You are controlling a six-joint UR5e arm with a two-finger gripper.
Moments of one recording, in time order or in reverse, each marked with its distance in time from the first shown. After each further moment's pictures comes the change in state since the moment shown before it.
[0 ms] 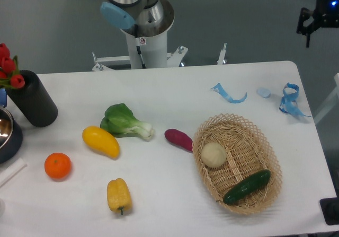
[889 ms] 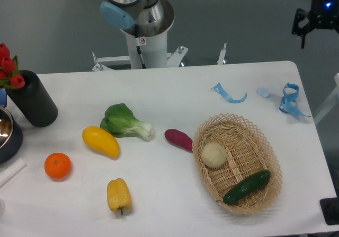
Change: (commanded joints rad) arm -0.011 0.008 -0.034 0.003 -0.037 -0.017
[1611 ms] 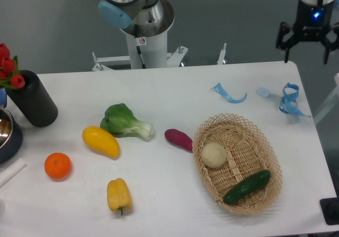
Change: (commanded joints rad) arm -0.153 0.006 -0.046 0.005 -0.084 -0.446
